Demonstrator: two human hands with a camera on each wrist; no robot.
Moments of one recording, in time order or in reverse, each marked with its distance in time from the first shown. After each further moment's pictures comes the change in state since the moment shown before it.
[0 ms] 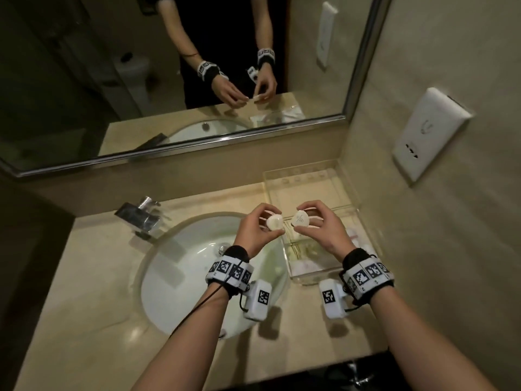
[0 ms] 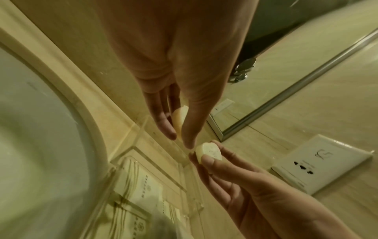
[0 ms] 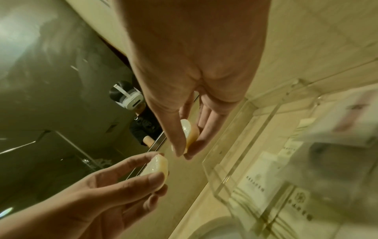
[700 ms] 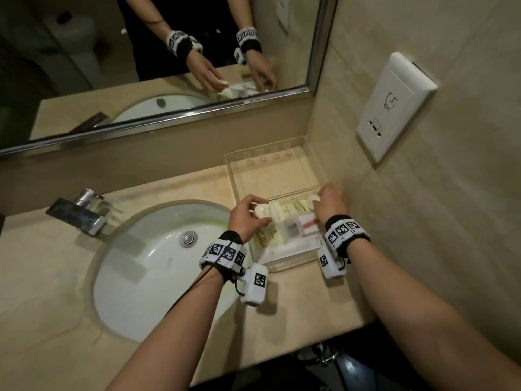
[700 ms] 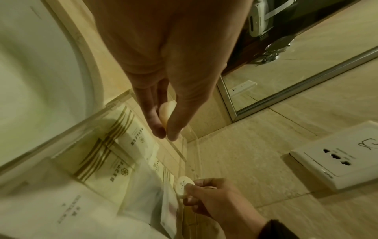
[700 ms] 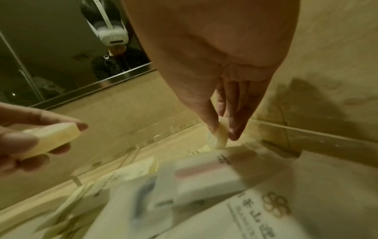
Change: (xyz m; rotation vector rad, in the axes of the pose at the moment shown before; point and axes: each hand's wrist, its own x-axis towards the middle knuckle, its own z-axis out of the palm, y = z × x) left_hand 0.040 -0.011 0.079 -0.008 -0.053 -0.249; right_hand 0.063 0.079 -0.088 -0.786 0.286 0.364
